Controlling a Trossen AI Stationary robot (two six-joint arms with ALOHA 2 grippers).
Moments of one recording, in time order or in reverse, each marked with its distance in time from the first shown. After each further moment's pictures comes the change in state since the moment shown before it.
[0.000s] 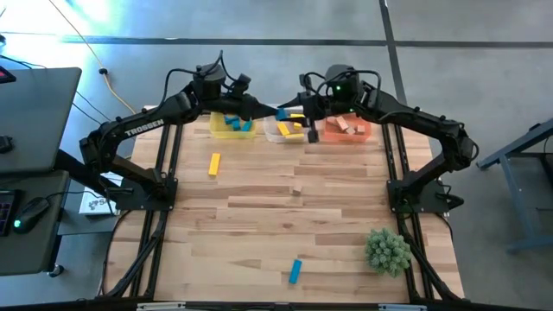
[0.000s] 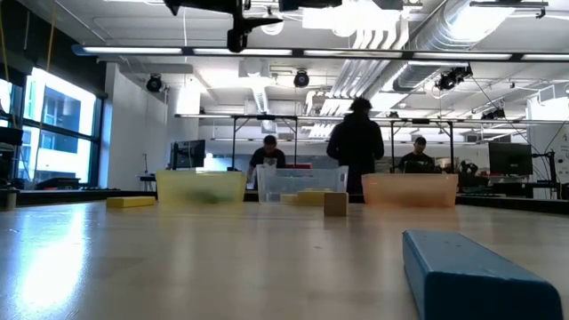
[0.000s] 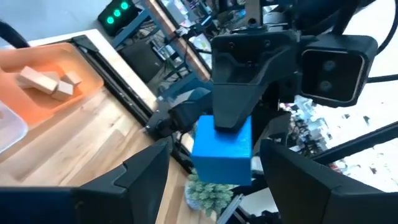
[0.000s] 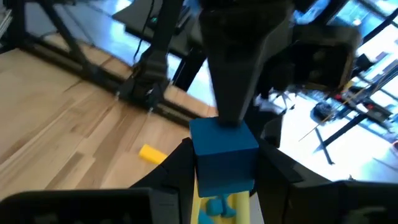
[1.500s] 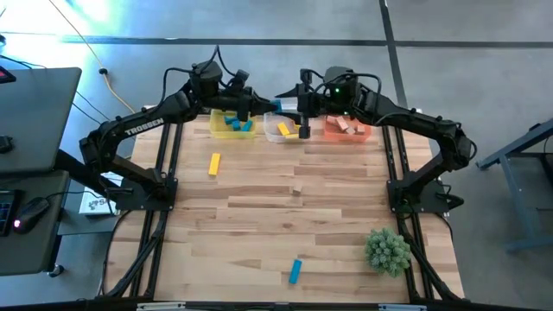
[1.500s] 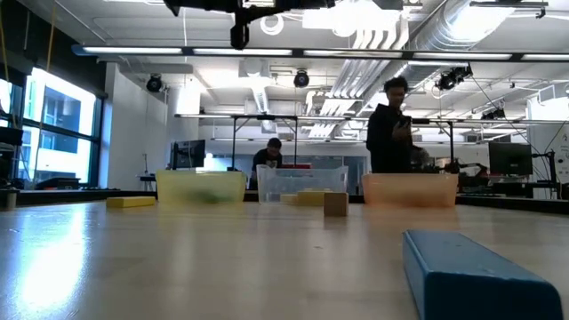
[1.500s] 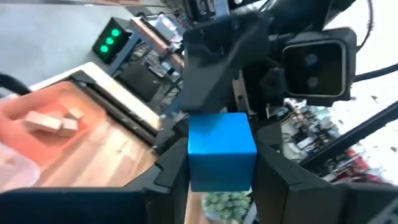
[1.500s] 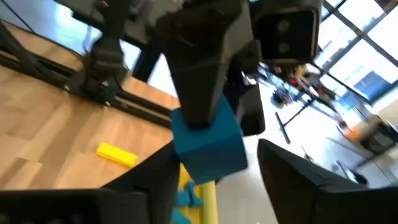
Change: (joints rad) left arm 0.002 0.001 -0.002 0.063 0.017 0.145; right arm 0.014 0.019 0.000 0.094 0.199 0.014
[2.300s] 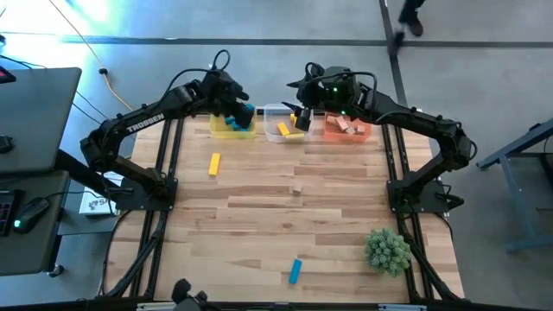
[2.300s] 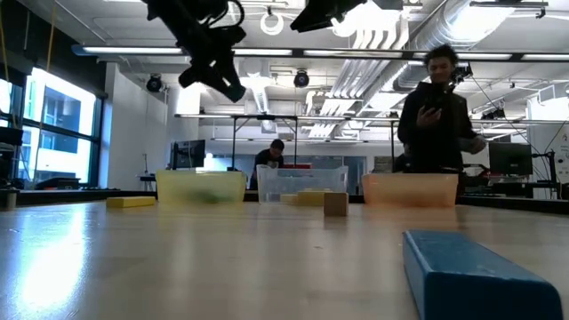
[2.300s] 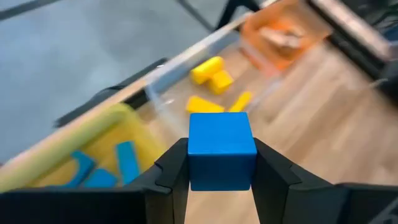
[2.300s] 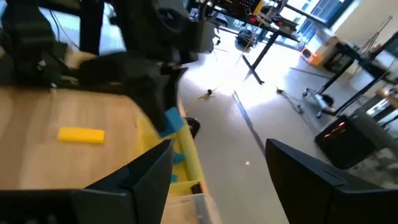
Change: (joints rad) left arm 0.111 0.016 0.000 -0.619 -0.526 0.400; right arm -0.002 -0.002 -0.001 -0.086 0.257 0.181
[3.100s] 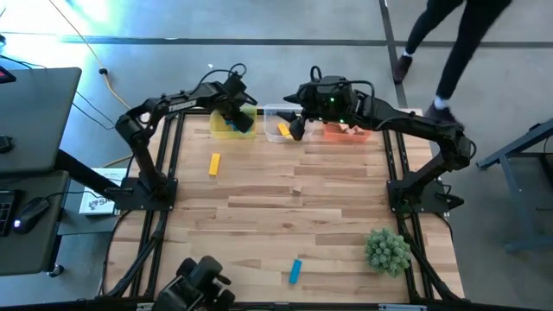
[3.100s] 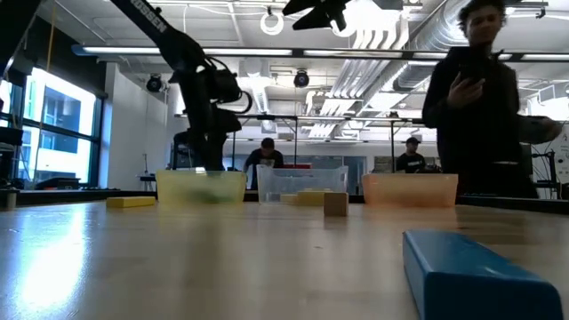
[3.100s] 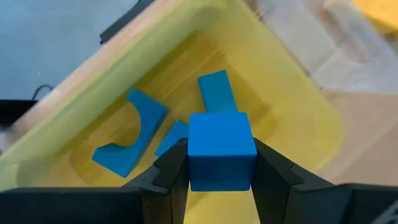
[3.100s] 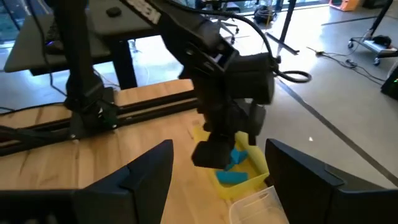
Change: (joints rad) left arm 0.158 0.379 0.000 -0.067 -0.043 0.218; right arm 0.074 0.000 0.000 -0.025 -0.008 0.434
